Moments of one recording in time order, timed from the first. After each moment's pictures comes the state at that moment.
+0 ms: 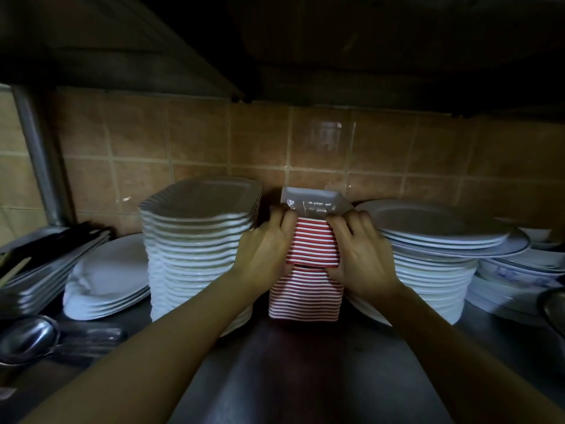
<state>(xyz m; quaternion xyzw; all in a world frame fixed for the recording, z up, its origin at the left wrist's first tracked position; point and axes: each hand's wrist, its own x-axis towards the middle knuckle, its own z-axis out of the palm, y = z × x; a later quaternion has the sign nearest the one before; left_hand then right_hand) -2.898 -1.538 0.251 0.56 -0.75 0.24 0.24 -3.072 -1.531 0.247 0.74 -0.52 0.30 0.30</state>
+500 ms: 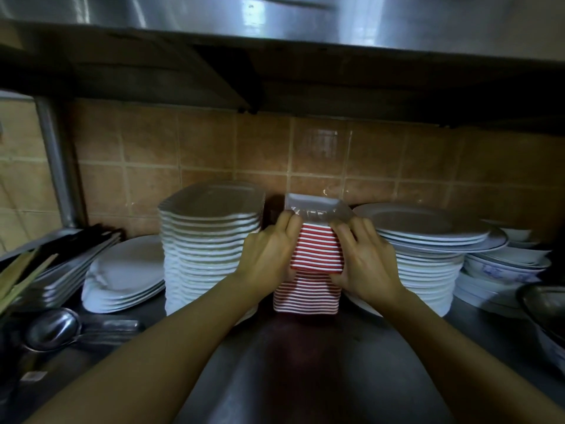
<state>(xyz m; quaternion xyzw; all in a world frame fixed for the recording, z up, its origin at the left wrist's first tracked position) -2.893 -1.501 0.257 0.54 -0.77 0.25 0.23 -3.074 -1.495 0.250 0.75 -0.50 0.31 0.31</state>
